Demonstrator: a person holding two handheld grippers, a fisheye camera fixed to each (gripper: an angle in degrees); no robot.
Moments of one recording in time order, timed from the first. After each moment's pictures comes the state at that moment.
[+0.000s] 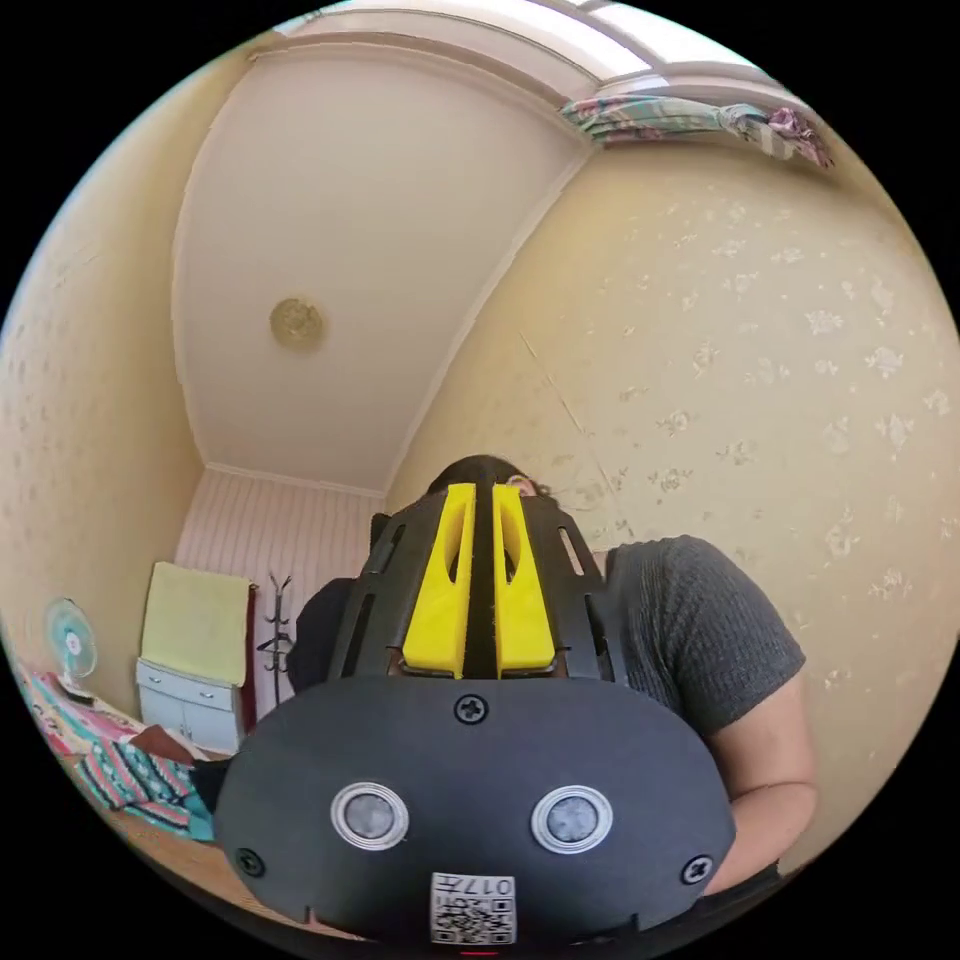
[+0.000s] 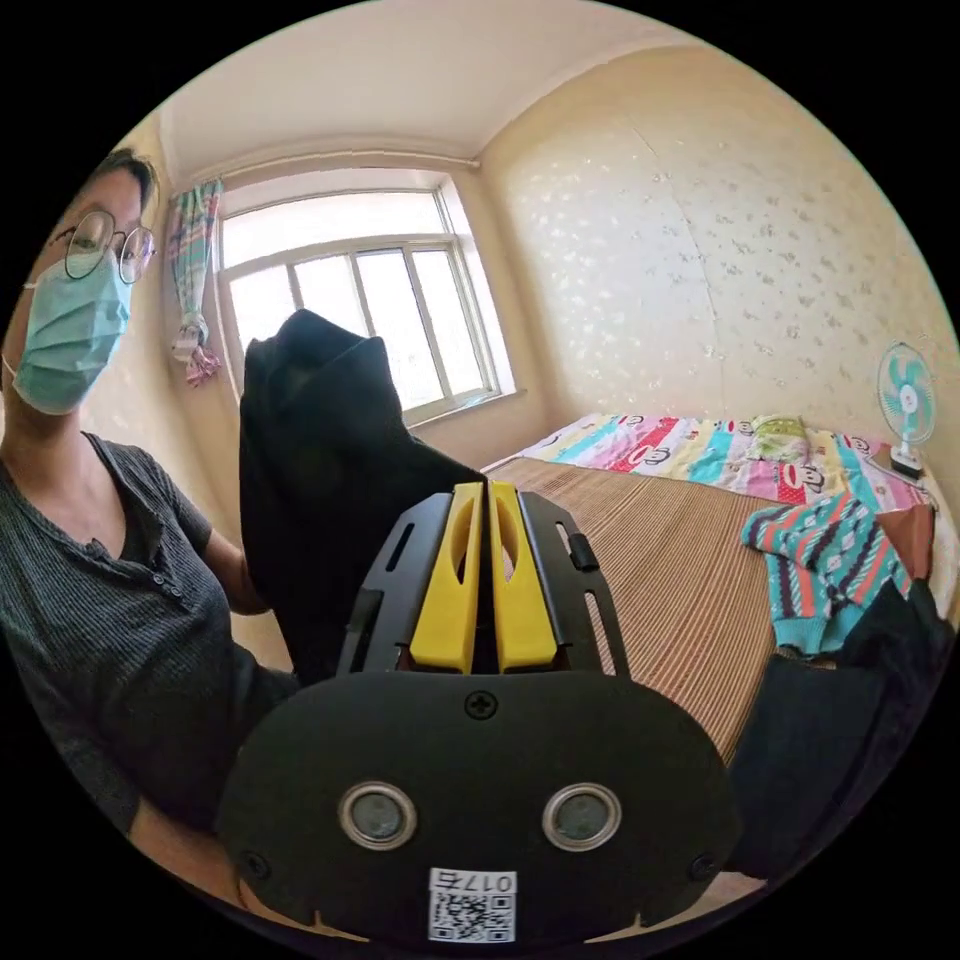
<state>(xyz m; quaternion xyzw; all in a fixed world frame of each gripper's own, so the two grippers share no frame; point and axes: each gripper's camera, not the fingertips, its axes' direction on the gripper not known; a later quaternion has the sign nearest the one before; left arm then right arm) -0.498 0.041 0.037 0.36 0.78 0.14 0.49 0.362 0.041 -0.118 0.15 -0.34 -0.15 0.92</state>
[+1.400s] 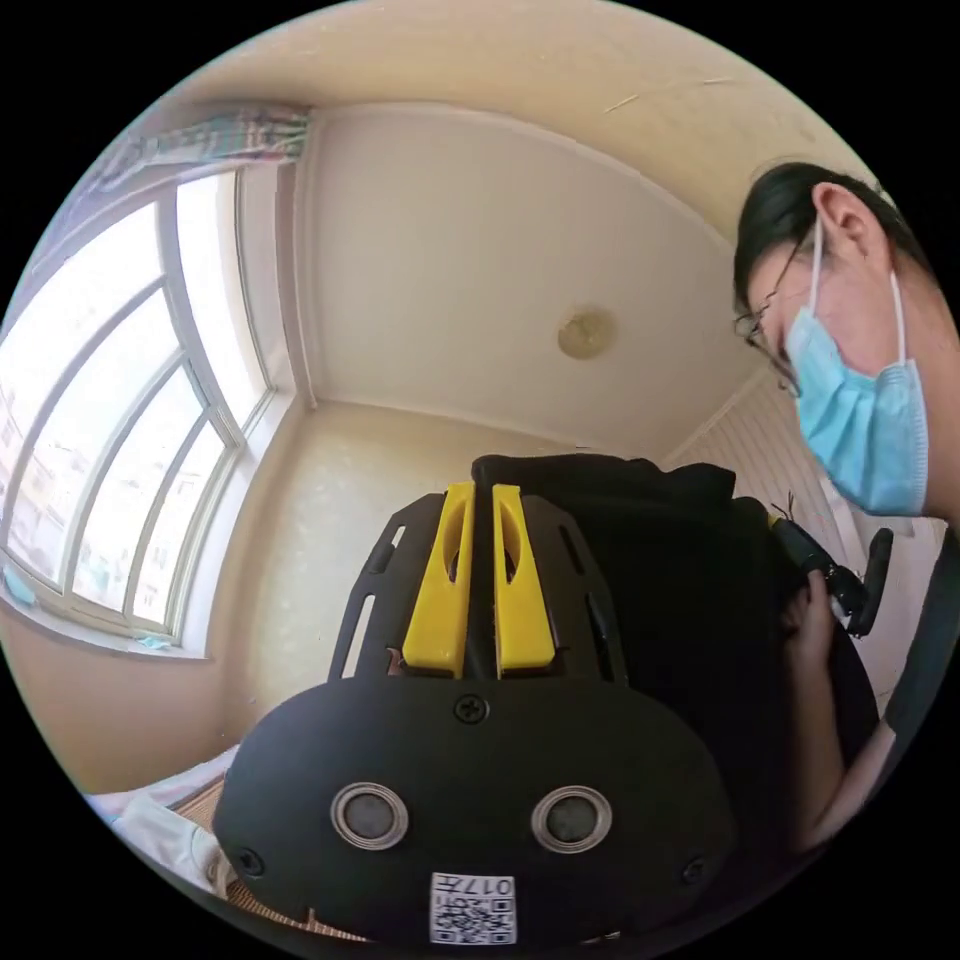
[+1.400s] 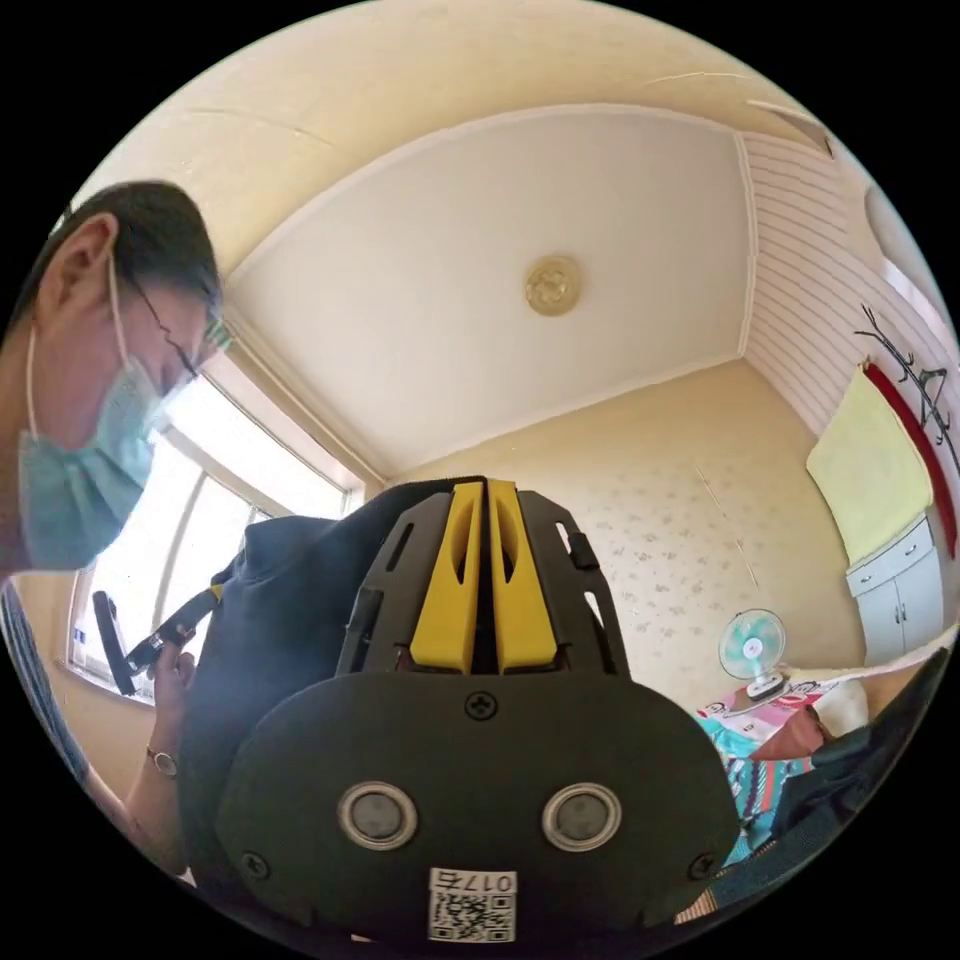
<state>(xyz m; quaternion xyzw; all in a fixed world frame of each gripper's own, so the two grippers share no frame) -0.421 -0.005 -0.142 0.54 0.22 0.02 0.81 0.299 -0.054 -0.238 0.54 -0.16 0.05 0.83</state>
